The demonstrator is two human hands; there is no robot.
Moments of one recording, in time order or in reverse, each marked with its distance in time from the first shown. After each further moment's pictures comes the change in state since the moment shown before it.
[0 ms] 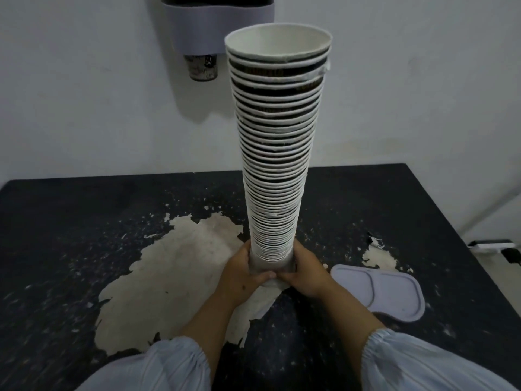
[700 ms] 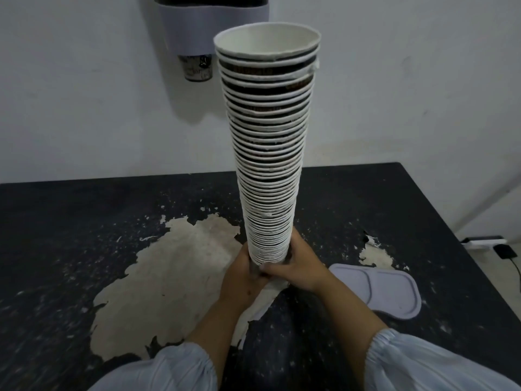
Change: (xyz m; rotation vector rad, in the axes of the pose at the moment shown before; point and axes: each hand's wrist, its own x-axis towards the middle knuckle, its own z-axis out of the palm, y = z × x) left_hand 0.000 -0.001 0.015 0.012 0.066 -0.031; right_hand 0.002 -0.019 -0.003 0.124 0.022 -0.092
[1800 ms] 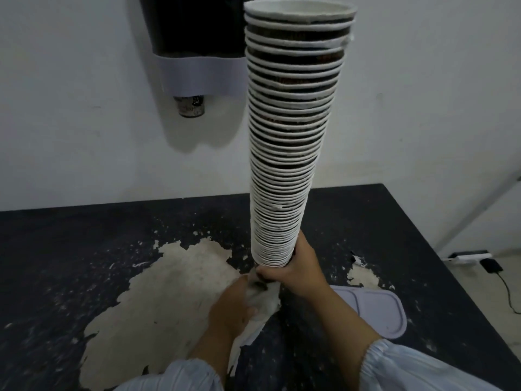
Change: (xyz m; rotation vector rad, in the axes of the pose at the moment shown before) left_hand 0.005 -0.017 0.002 0.263 -0.033 -0.066; right_hand 0.001 -0.038 -0.019 0.036 0.293 -0.065
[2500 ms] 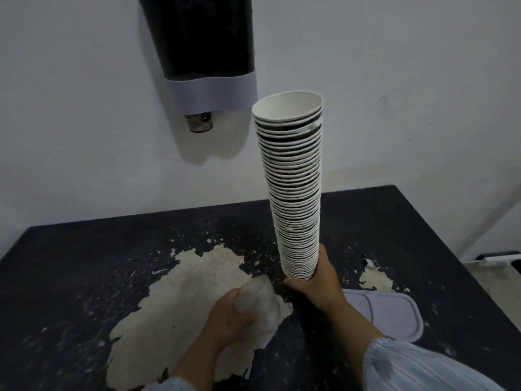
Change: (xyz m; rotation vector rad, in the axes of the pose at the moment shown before) left_hand -0.031 0.003 -0.046 -0.156 -0.098 -0.010; right_hand -0.011 0.041 -0.013 -0.048 0.068 0.100
